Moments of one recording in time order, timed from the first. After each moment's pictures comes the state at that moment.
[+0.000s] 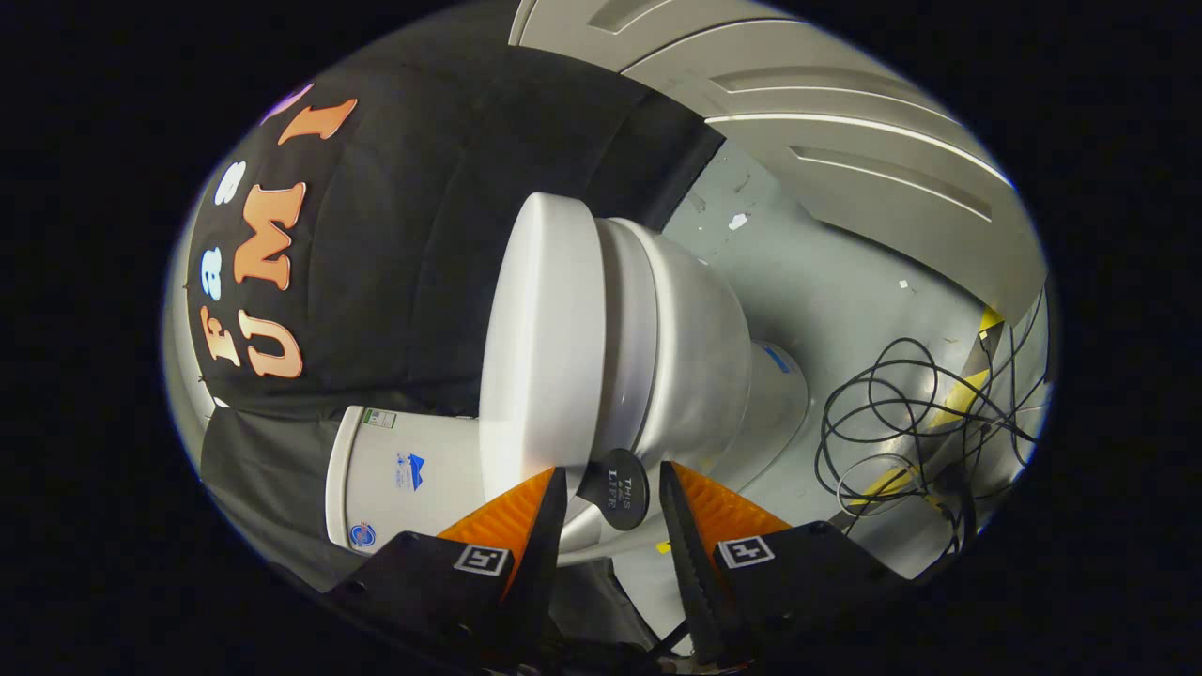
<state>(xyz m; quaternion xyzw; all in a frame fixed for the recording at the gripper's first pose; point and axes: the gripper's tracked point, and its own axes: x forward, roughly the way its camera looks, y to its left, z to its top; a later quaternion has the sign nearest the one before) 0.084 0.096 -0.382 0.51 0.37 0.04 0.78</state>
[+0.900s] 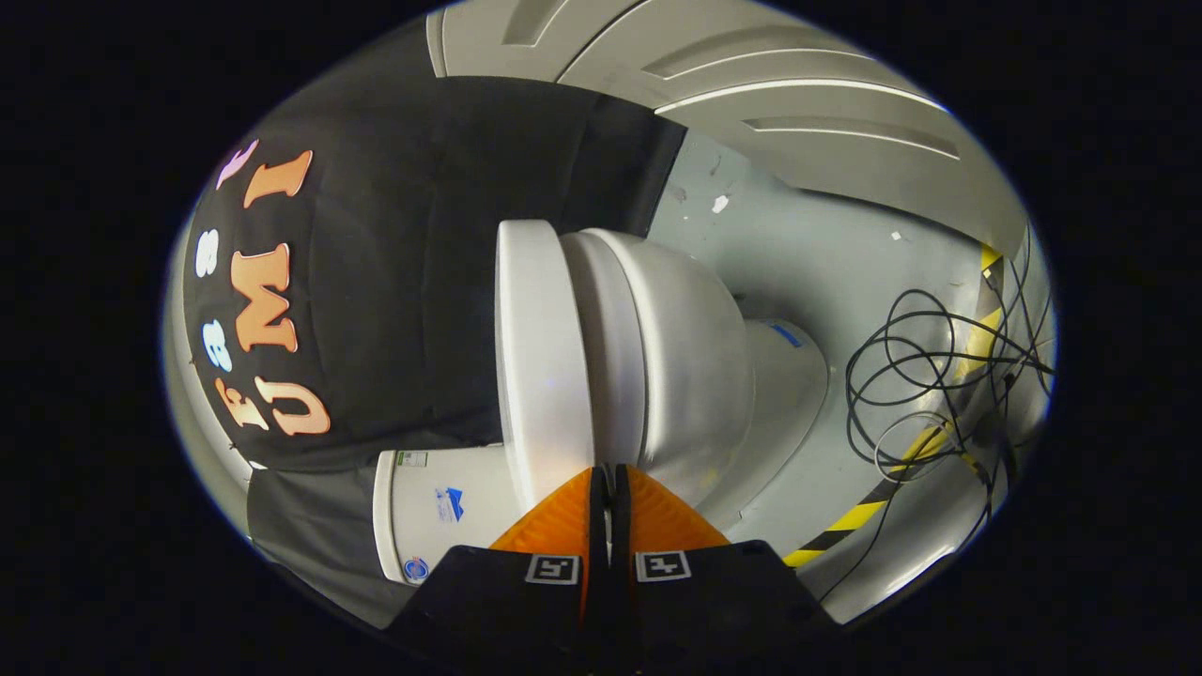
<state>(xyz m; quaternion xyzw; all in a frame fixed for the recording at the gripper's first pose) 0.091 0.086 -0.383 0.58 0.36 0.03 0.73</state>
